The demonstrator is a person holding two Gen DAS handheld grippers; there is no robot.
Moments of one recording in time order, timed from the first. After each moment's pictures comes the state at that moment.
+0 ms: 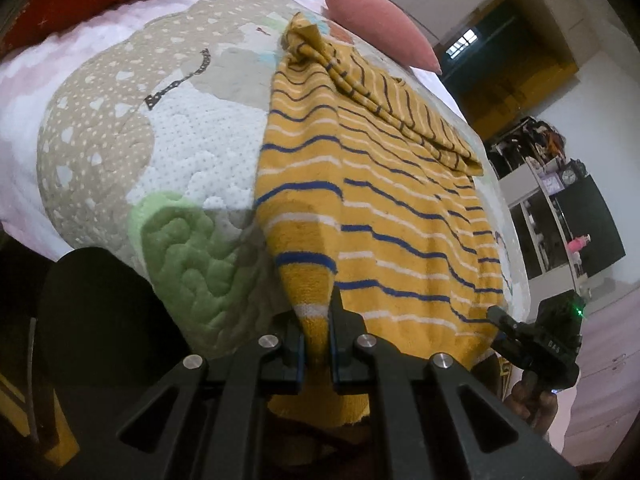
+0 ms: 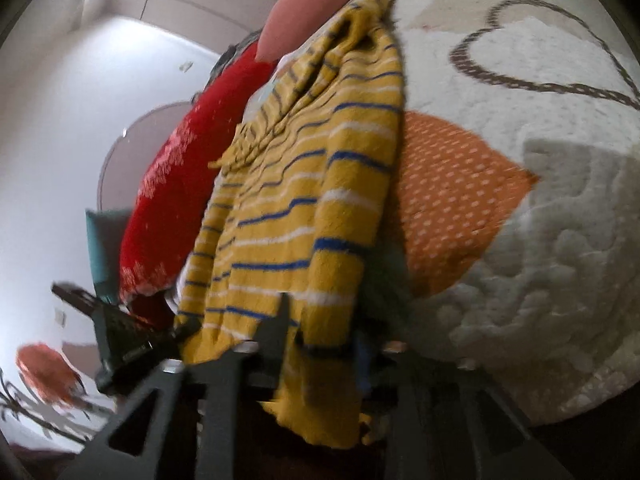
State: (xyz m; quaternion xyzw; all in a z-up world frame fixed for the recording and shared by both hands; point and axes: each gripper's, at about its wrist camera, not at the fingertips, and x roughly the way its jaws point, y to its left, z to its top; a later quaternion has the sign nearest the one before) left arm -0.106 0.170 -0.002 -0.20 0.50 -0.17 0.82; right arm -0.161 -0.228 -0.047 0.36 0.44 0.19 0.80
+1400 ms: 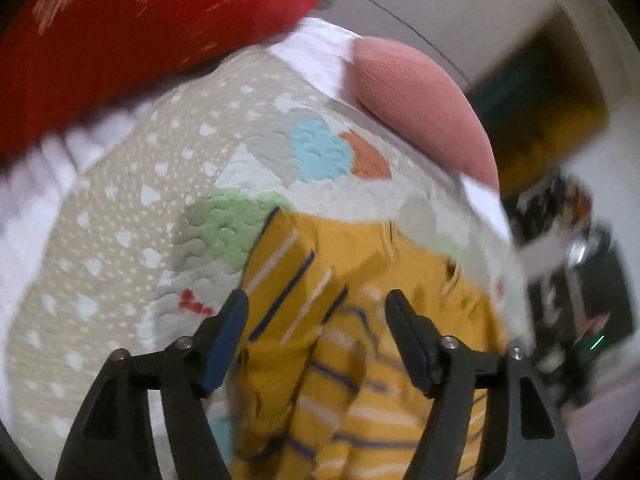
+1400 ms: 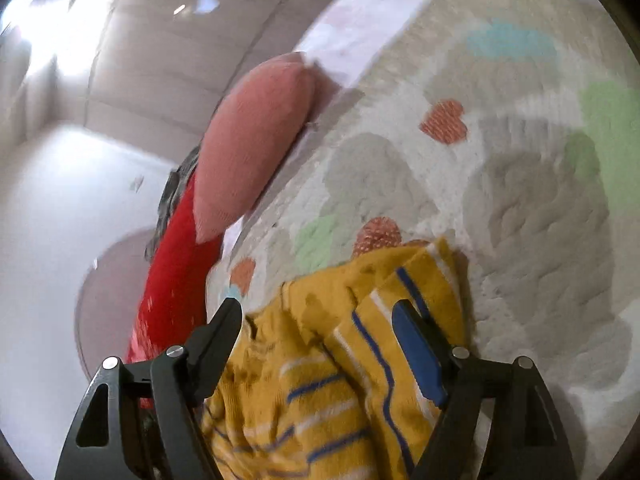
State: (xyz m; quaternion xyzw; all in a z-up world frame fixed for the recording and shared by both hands) left arm 0.242 0.153 0.047 -0.19 0.48 -0.13 0.85; right arm 0.167 -0.347 0.020 0.42 0.36 0.08 0.83
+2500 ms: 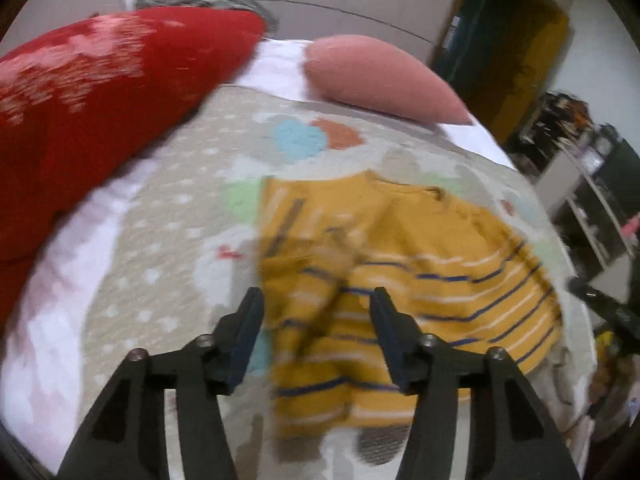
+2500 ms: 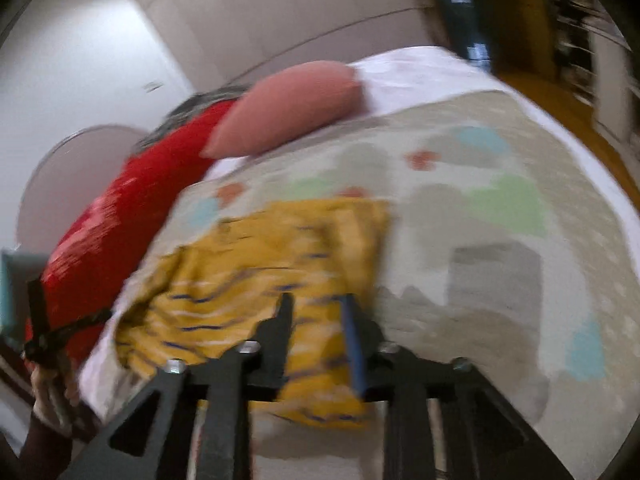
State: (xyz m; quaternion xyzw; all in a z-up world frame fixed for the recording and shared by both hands) left arm 0.157 0.133 0.077 -0.05 0.45 -0.15 0.88; right arm 0.068 -0.295 0.056 0.21 0.37 0.10 0.90
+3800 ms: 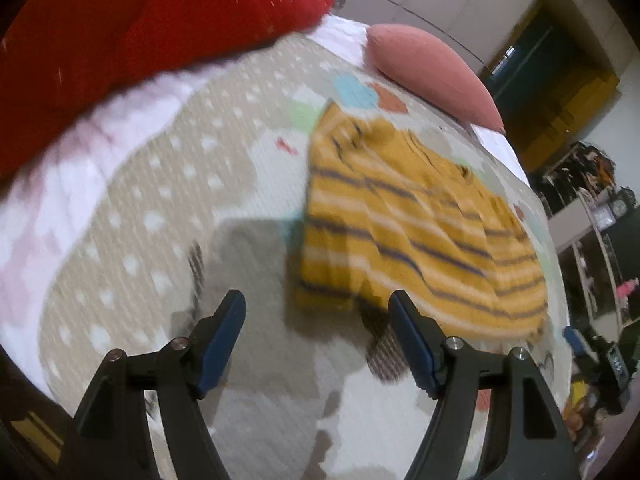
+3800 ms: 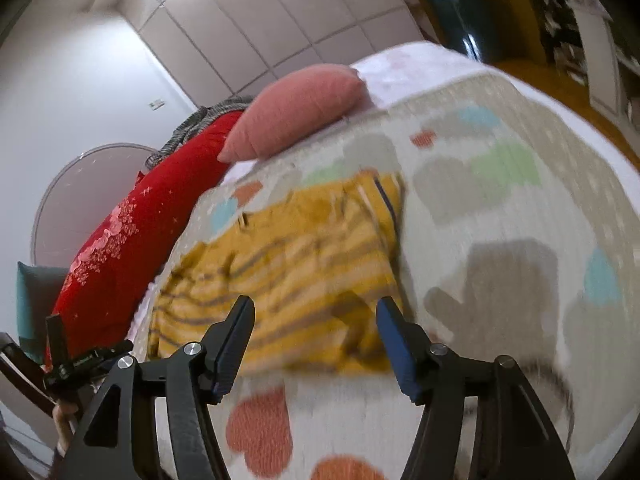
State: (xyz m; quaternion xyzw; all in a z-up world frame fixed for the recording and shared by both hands) left arm 0.077 0.171 0.032 -0.16 0.49 -0.08 0.86; right arm -0.021 -0.310 0.039 0.28 0.36 0.06 0.89
